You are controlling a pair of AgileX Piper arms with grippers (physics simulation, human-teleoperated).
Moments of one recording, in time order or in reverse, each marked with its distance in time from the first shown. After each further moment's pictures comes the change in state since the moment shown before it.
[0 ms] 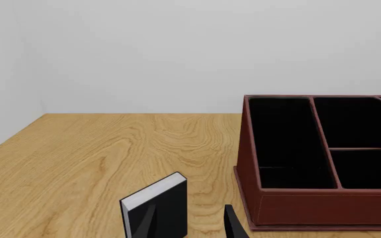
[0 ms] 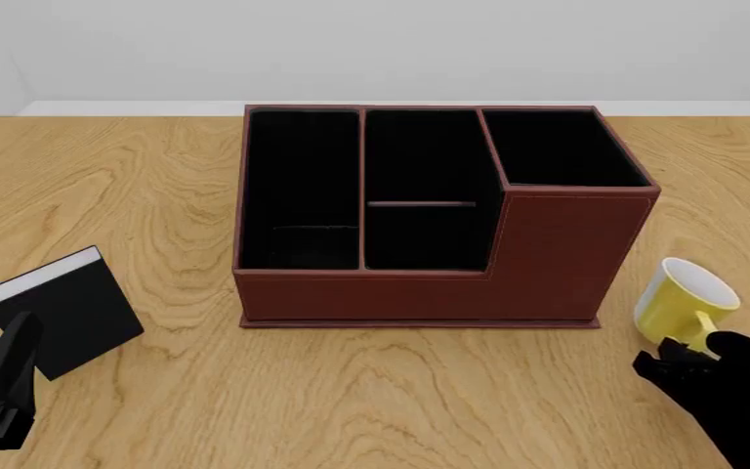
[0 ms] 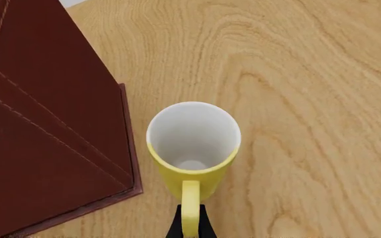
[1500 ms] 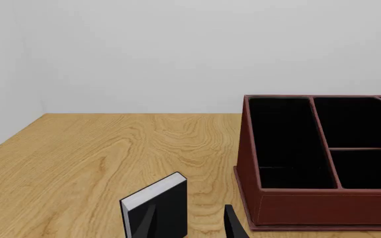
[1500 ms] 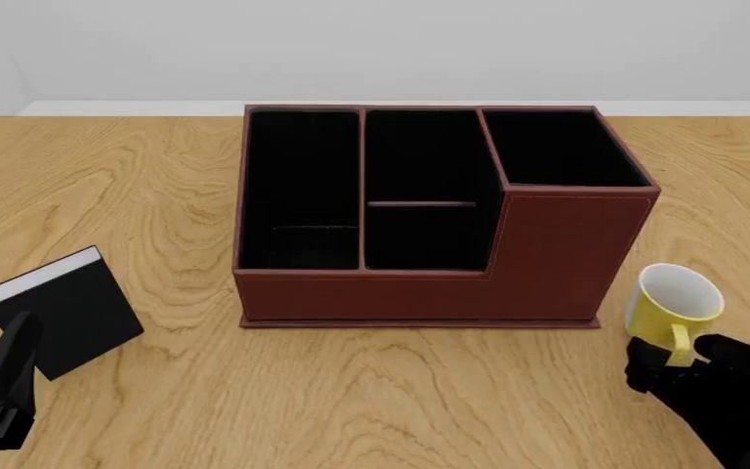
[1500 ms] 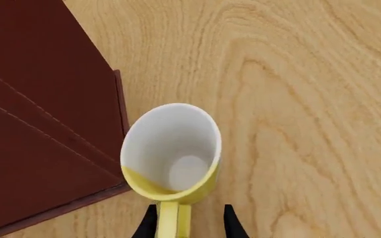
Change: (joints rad) left arm 0.000 0.000 0.000 0.000 0.000; right arm 0.009 0.072 -0.018 -0.002 -0.008
